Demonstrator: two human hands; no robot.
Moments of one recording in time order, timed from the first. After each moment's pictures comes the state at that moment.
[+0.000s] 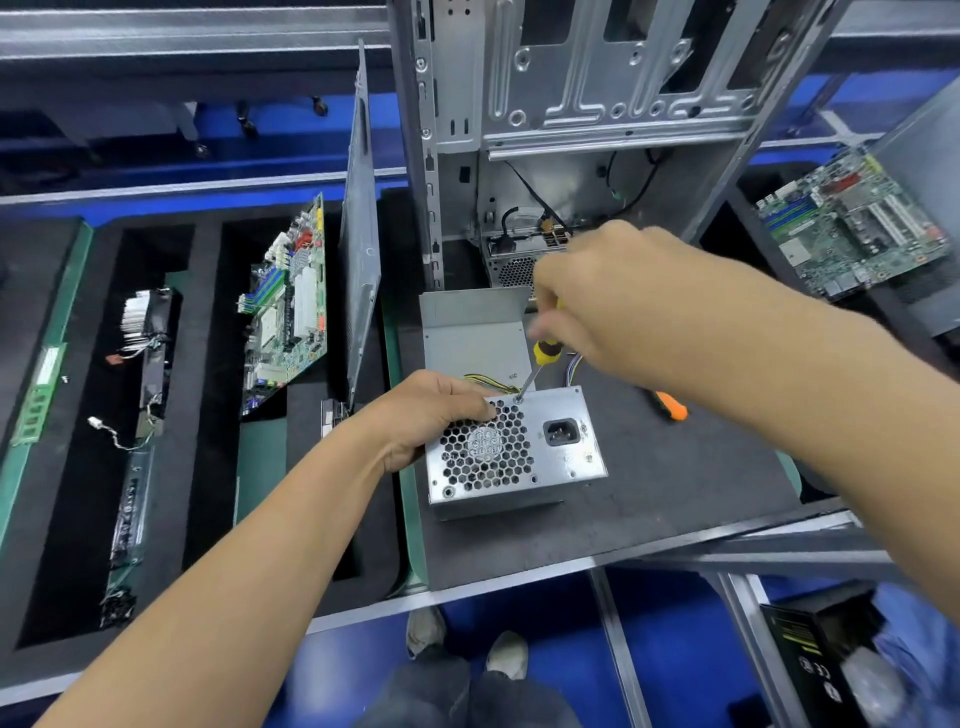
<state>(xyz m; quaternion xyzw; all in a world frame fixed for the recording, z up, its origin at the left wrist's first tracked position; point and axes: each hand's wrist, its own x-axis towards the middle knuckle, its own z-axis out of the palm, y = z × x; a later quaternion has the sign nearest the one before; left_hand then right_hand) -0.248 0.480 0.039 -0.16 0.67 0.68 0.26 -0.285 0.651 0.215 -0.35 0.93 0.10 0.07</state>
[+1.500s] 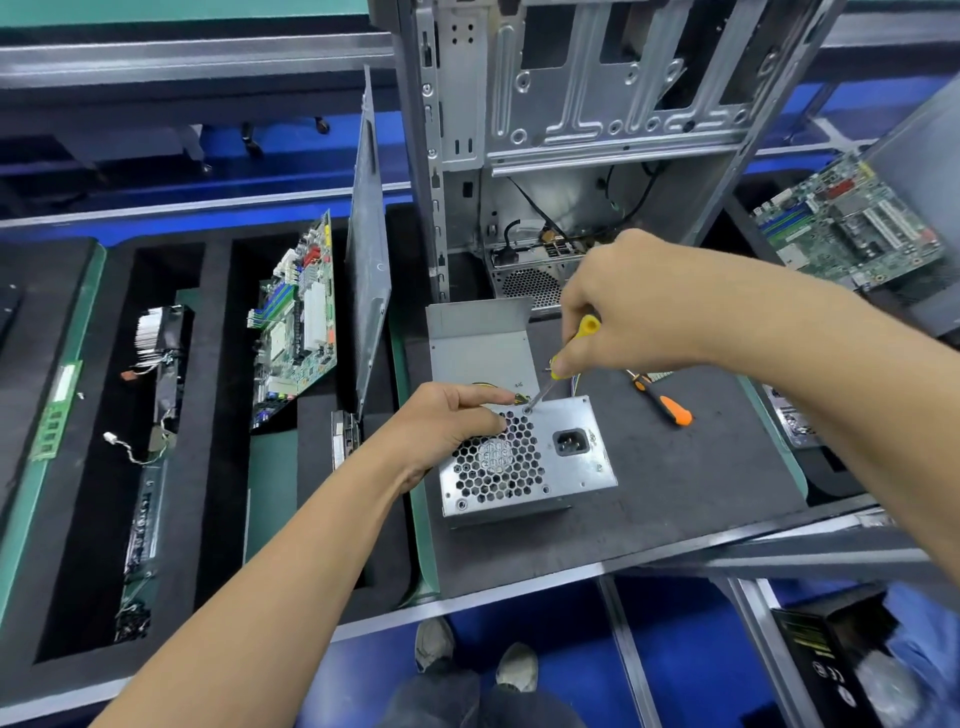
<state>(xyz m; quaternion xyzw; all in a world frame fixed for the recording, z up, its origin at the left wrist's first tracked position) -0.239 0.483 0.039 -0.14 0.66 0.70 0.23 -0.302 0.657 0.217 -0.31 0.93 0.01 0.18</state>
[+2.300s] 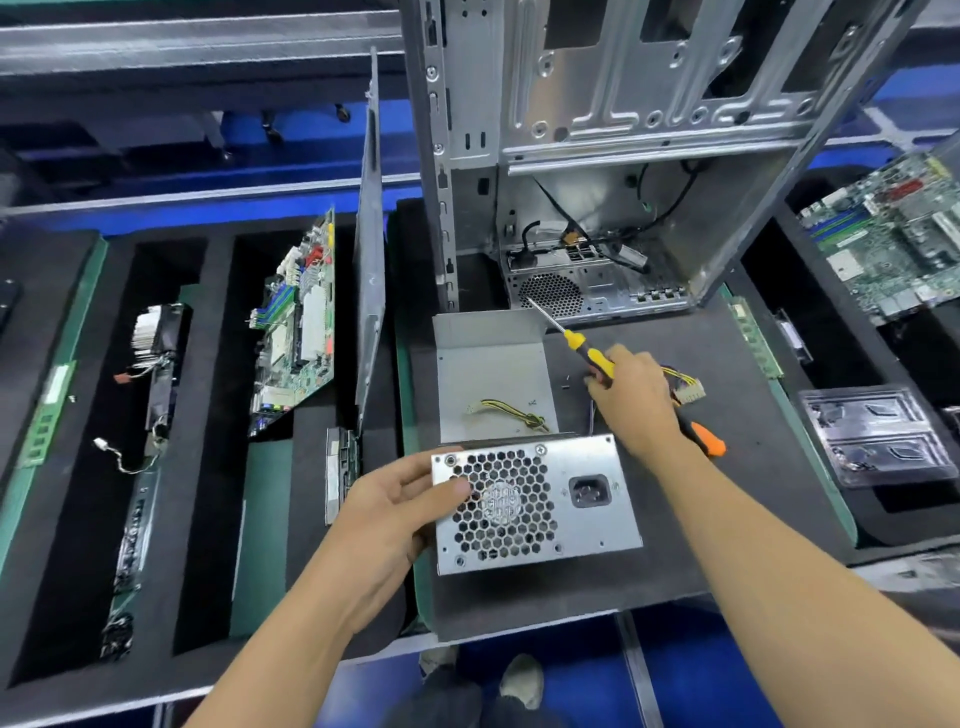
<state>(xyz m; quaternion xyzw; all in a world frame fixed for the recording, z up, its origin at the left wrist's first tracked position) -0.177 0.476 0.029 -0.24 0.51 0.81 0.14 -0.373 0.702 -0.031 -0.06 0.98 -0.20 0.03</state>
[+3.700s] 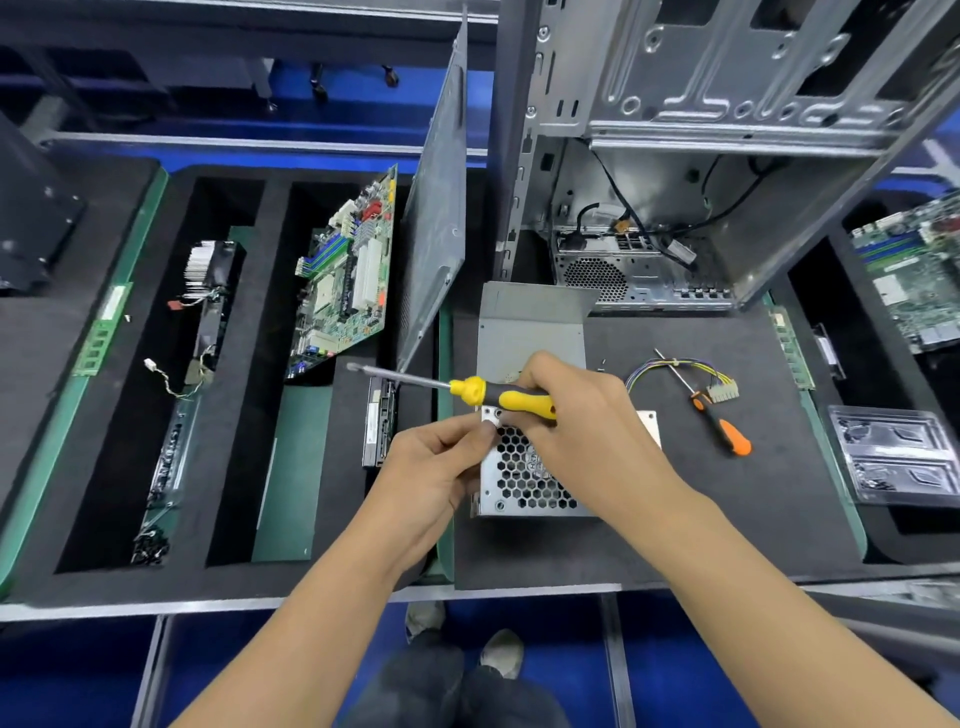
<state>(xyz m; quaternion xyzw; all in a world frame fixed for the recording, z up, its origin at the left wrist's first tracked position) -0.170 0.485 0.029 -0.21 0.46 0.86 0.06 -0.253 0.623 0.081 -0.32 0.89 -0.31 0.06</state>
